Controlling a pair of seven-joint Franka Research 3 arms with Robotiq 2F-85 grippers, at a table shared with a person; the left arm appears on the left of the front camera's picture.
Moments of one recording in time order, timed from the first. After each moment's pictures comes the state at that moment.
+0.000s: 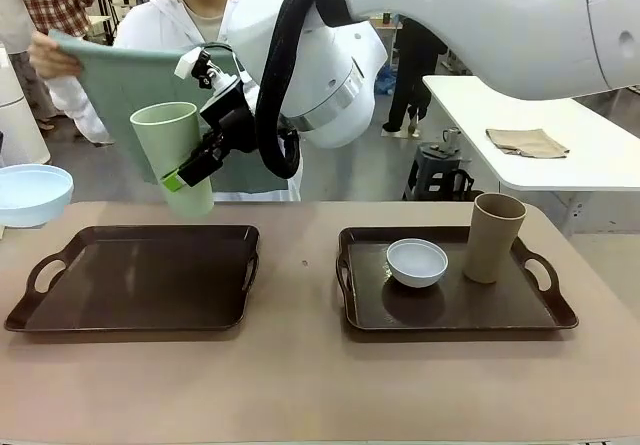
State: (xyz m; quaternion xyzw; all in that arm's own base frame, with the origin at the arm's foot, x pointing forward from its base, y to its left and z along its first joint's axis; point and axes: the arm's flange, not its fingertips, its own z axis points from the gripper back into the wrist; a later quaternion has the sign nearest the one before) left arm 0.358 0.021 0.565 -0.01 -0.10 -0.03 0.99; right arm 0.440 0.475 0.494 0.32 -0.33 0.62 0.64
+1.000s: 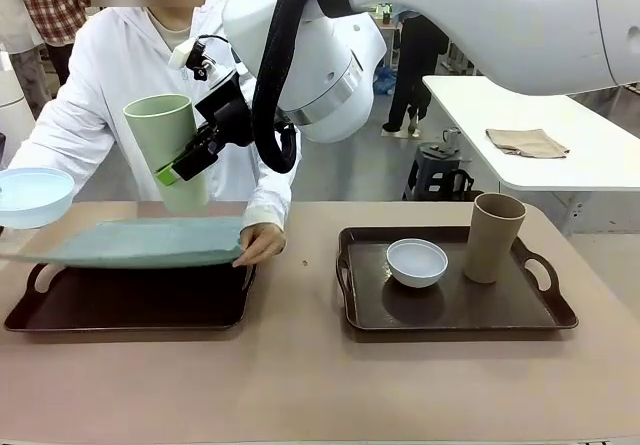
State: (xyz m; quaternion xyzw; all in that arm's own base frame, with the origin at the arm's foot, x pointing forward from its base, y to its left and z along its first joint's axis) left arm 0.360 0.021 0.564 -0.01 -0.10 -0.03 0.99; right arm 0.437 0.476 0.502 0.32 -0.33 0.62 0.64
